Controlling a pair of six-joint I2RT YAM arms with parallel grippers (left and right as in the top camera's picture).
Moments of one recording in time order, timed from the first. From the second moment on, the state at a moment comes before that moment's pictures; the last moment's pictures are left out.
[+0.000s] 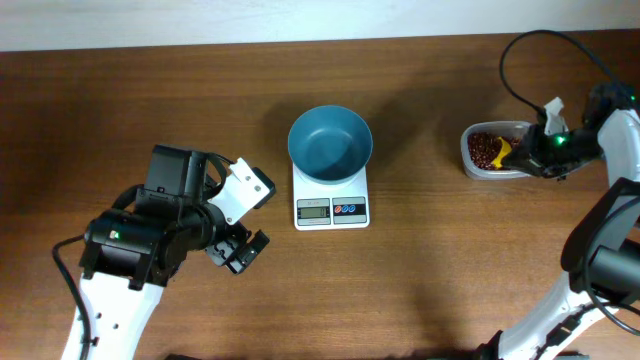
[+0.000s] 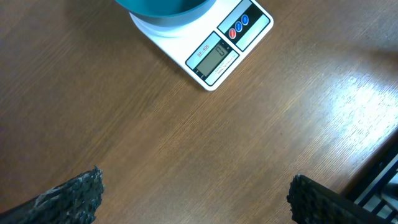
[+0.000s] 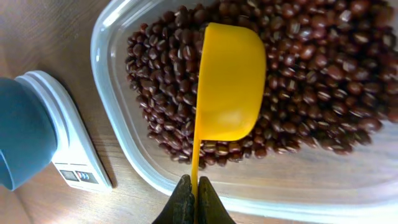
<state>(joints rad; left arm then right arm) -0.26 1.16 1.25 -1.19 0.23 0.54 -0.48 2.05 1.62 -1.15 -0.57 -0.11</state>
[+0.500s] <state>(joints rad) -0.26 1.16 1.25 -1.19 0.23 0.54 -0.54 2.05 1.62 -1.16 -0.68 -0.18</state>
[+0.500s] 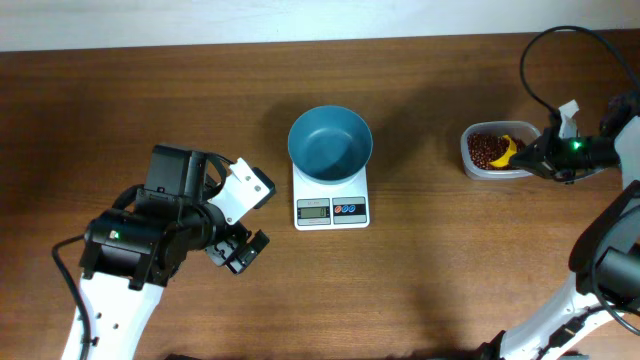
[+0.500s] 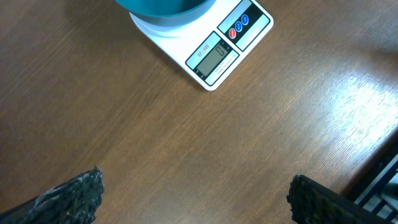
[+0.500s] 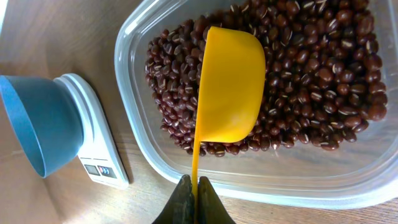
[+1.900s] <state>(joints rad) -0.26 1.16 1.25 -1.19 0.23 0.54 -0.69 2.05 1.37 -1.04 -1.06 -0.37</state>
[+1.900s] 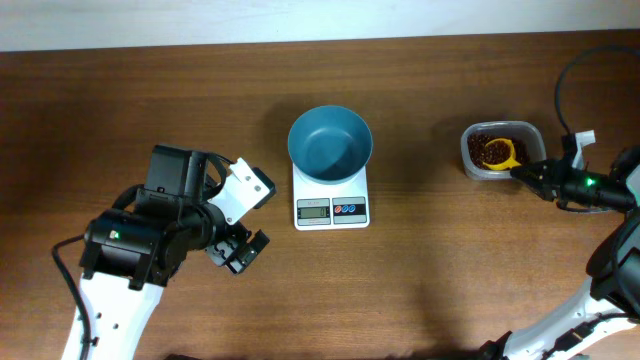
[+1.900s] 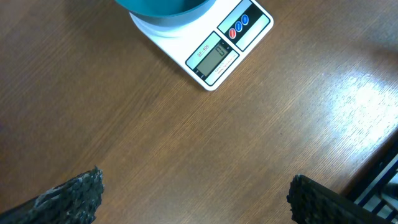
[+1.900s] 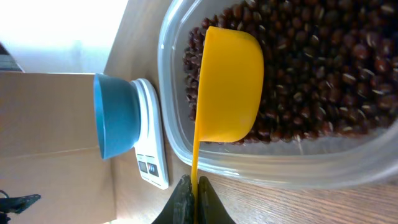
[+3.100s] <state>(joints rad) -0.26 1.16 1.25 -1.19 0.23 0.54 -0.75 2.05 1.37 -1.22 -1.41 -0.55</state>
